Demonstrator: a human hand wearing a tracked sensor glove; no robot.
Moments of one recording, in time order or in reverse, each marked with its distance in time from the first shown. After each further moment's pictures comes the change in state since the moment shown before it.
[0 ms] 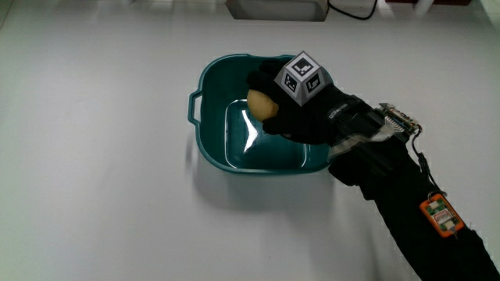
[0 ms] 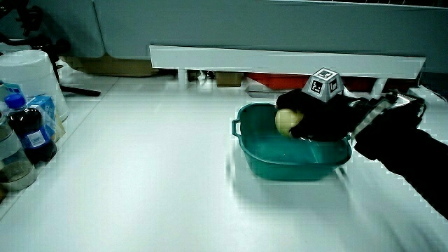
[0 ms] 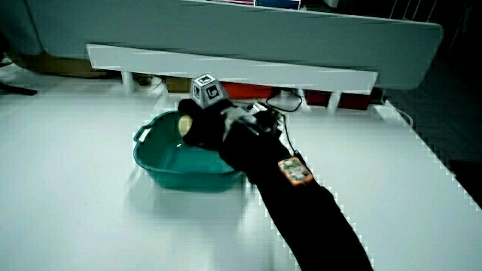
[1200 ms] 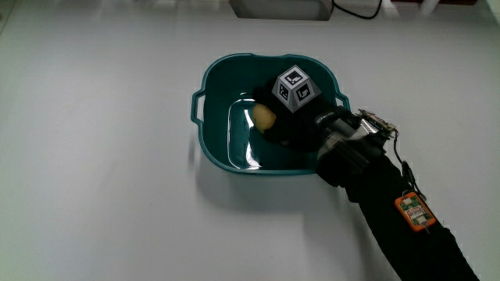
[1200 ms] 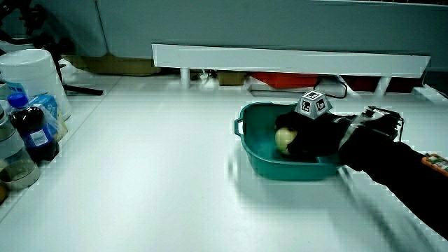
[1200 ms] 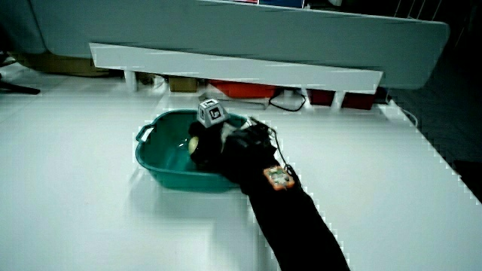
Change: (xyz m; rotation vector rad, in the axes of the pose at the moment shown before) arm 0.003 0.021 -0.053 -0.146 0.036 -0.048
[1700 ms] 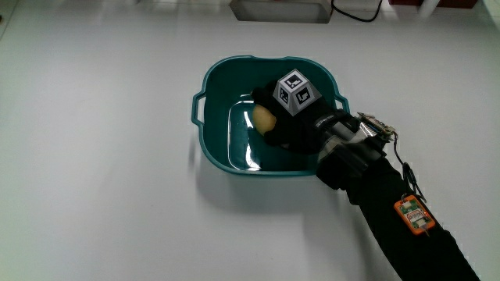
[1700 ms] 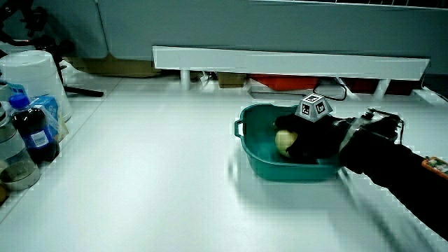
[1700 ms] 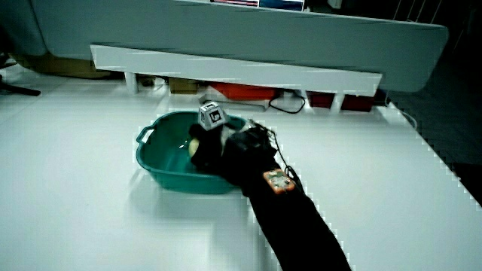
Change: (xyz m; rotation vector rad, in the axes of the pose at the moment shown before) arm -0.003 0.003 -0.008 -0.097 -0.038 -0.020
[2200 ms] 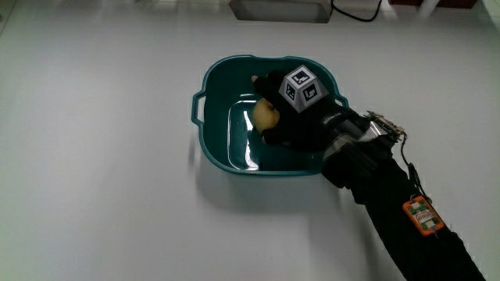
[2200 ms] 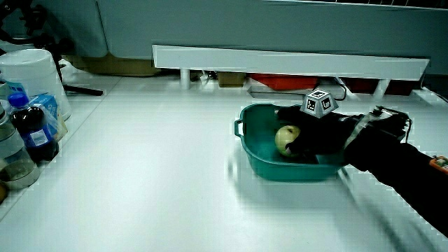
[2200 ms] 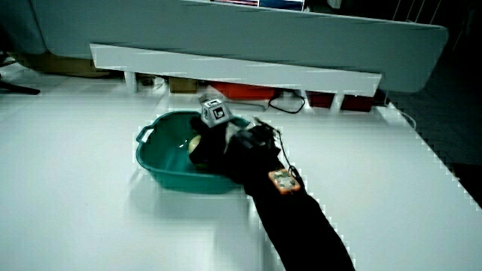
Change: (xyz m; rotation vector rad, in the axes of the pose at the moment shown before) arm 0.018 -0.019 0.016 0.083 0.046 -0.016
